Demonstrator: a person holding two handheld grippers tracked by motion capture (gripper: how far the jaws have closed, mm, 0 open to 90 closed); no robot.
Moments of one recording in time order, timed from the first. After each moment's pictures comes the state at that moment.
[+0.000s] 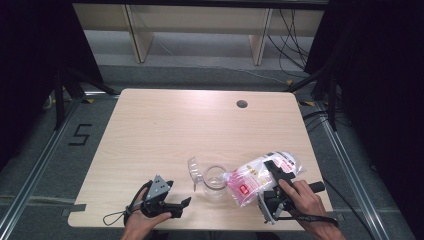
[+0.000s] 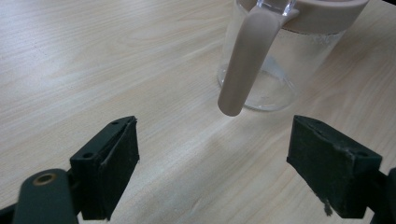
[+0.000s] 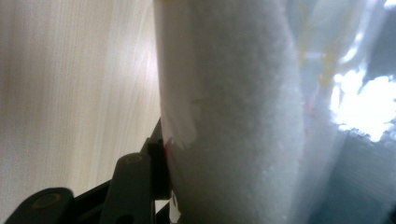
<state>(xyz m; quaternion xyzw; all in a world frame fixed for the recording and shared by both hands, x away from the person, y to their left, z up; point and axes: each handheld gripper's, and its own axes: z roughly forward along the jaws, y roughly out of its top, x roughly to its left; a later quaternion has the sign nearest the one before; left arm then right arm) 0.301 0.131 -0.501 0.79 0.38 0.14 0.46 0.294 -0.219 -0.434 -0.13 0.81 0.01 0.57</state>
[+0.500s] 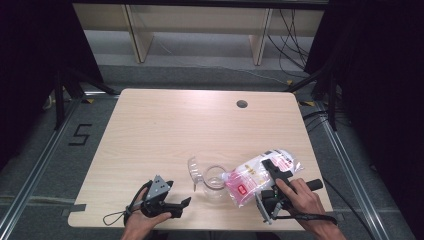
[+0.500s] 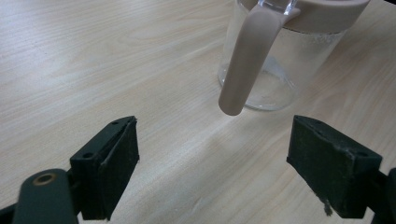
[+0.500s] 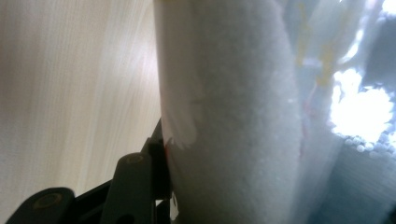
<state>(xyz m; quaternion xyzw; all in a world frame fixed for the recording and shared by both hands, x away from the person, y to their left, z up) 0.301 0.131 -0.501 0.79 0.38 0.15 0.46 0.296 -0.215 -0.435 -0.14 0.81 0.01 0.57</state>
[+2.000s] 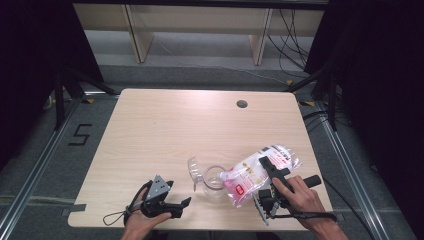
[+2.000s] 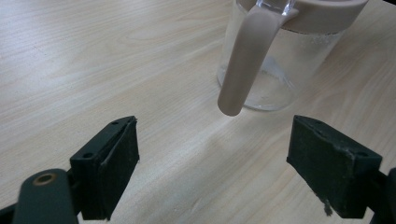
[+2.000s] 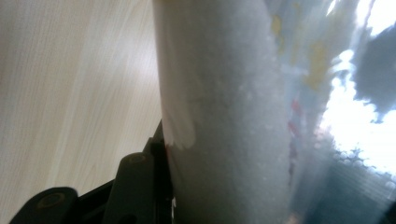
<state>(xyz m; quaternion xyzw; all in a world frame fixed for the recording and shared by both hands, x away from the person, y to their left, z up) 0.301 0.131 -0.501 0.79 0.38 0.14 0.46 0.298 -0.208 -0.428 -0.19 0.78 -0.01 0.59</state>
